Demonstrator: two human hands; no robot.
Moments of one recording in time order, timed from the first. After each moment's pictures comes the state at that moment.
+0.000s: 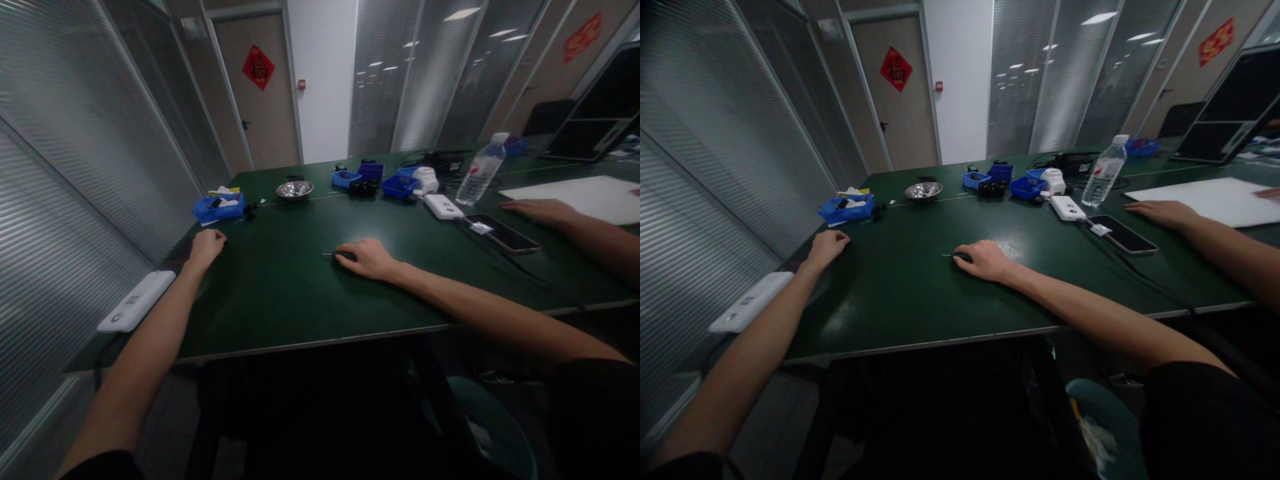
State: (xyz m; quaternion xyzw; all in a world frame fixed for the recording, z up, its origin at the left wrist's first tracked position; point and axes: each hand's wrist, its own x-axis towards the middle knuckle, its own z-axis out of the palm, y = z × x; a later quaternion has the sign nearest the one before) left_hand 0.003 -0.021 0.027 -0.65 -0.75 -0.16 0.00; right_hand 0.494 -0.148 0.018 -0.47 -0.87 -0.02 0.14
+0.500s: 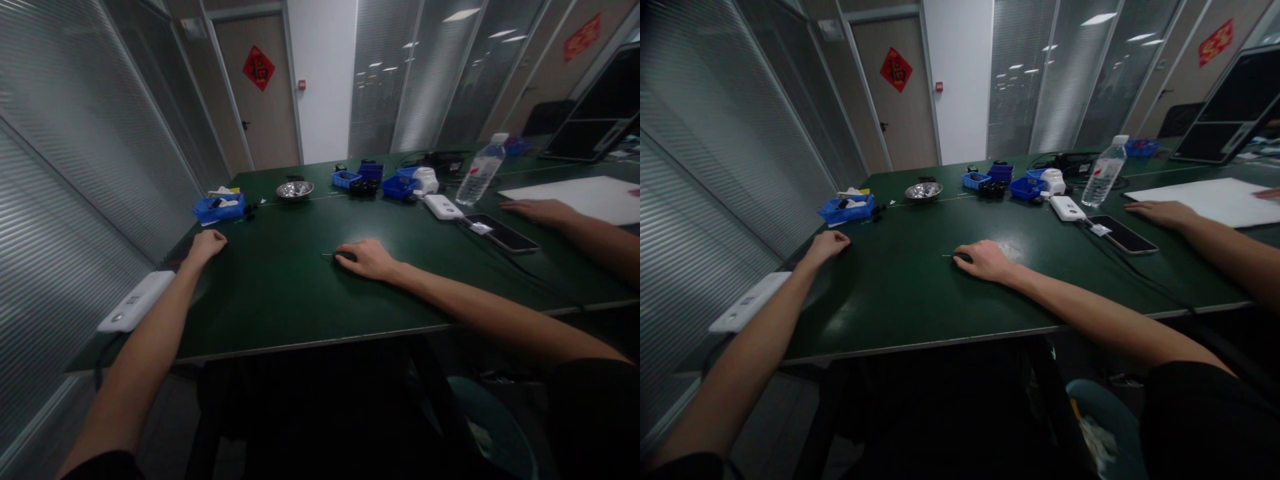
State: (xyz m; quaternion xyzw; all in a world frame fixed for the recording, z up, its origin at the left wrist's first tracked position) left_hand -0.004 -0.014 0.030 -0.61 -0.77 -0.16 -0.08; right_hand 0.495 -0.149 0.020 -0.46 -0.88 -0.02 0.15
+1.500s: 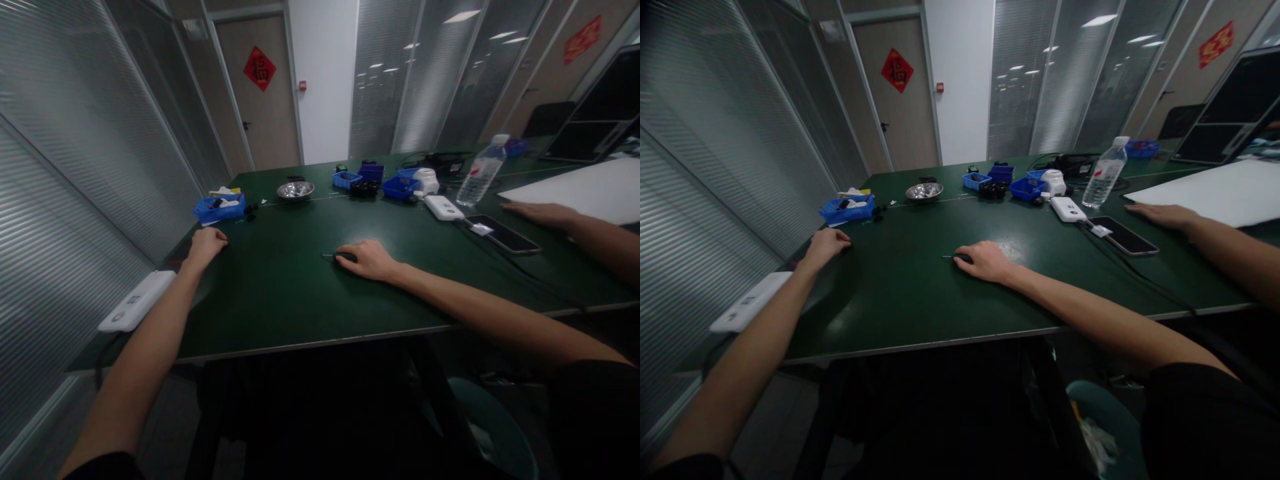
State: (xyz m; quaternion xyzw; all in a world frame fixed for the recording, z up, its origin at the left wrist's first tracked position) left_hand -0.001 -0.021 0.035 -0.64 -0.75 -0.17 -0.05; right_hand 0.494 -0.149 0.018 -0.46 -0.87 -0.02 0.14
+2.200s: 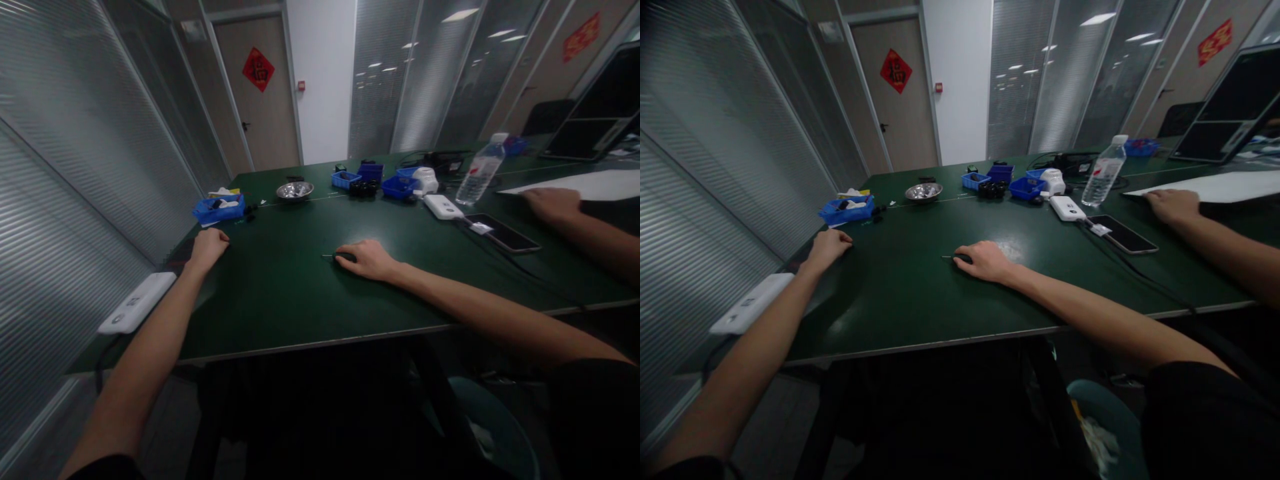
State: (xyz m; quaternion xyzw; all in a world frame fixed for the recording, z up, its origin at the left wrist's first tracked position) left_hand 0.006 -0.025 0.031 -0.68 -0.72 -0.14 0.01; right_hand 0.495 -0.148 0.019 -0.46 -0.88 -0.02 0.14
